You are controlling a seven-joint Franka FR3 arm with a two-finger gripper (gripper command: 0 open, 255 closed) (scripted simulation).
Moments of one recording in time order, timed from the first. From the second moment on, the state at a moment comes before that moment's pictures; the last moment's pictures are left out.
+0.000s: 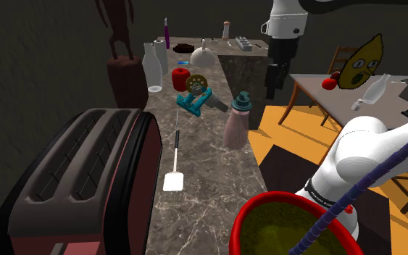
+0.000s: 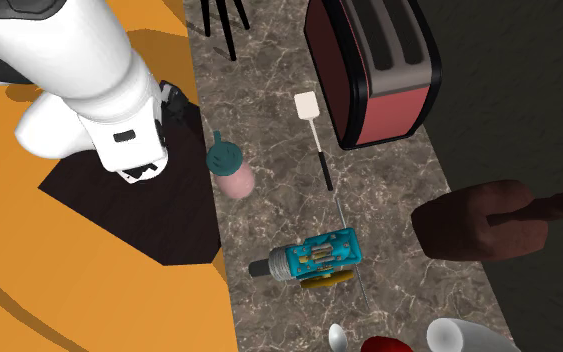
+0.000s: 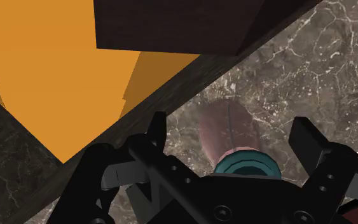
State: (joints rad) arm 0.00 -0.79 0.00 -2.40 0.03 1.47 -0.04
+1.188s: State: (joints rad) arm -0.06 -0.53 0.44 -2.45 0.25 1.92 0.68
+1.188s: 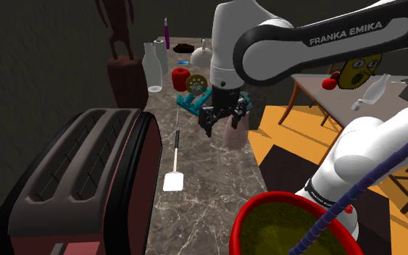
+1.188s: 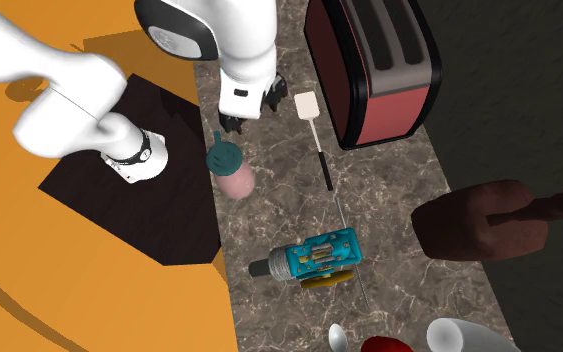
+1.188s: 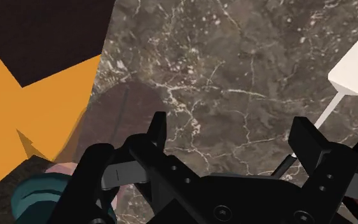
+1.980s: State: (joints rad) arm -0.20 -0.02 0.71 -2.20 -0.06 2.20 1.35
